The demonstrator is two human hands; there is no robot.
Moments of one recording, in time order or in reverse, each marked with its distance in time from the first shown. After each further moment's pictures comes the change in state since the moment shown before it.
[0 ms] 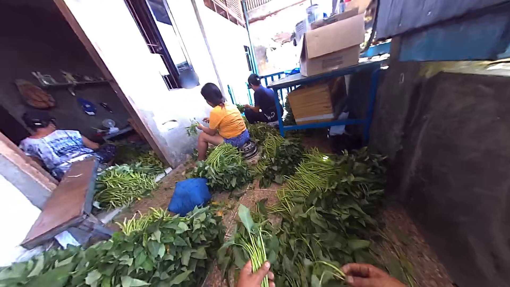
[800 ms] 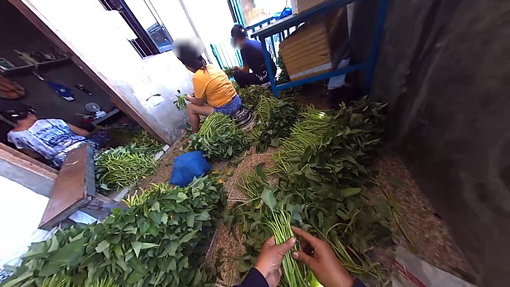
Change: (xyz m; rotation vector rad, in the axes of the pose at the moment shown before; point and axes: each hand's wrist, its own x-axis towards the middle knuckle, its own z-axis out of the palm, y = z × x) left_hand -0.008 -0.056 0.051 -0.026 -0.108 -0.211; right_hand 0.010 0.004 0.145 -0.058 0.208 -0.198
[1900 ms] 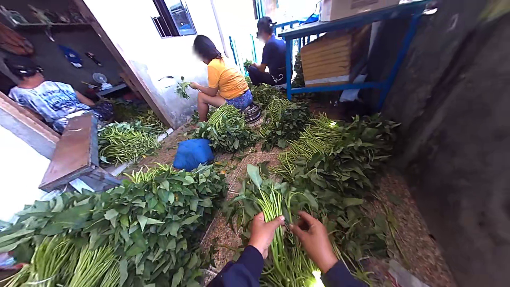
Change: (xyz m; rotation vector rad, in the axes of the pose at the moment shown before) left_hand 0.009 0.036 -0.034 0.031 0.122 0.287; right_hand 0.037 -0.043 0.023 -0.146 0.245 -0.008
